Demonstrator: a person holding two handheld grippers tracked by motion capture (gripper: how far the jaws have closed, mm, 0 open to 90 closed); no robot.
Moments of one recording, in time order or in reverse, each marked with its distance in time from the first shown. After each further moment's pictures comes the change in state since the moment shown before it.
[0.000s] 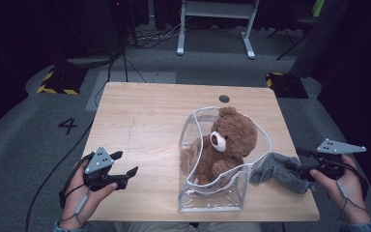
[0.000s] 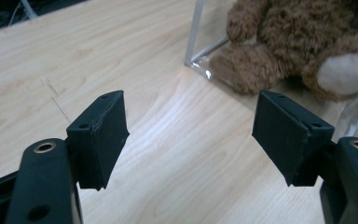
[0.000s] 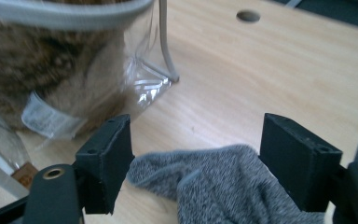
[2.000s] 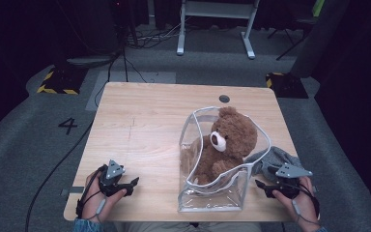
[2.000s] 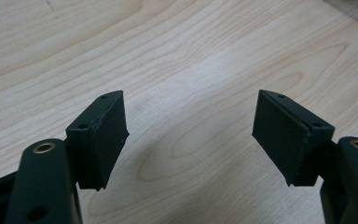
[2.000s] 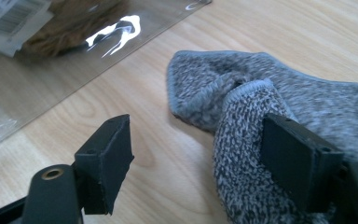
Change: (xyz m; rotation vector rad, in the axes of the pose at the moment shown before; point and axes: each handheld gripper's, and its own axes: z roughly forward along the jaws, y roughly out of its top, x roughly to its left) left arm 0.008 -0.065 0.066 0.201 0.117 -0.073; right arm 0.042 -0.079 0.094 0.060 -0.052 -0.100
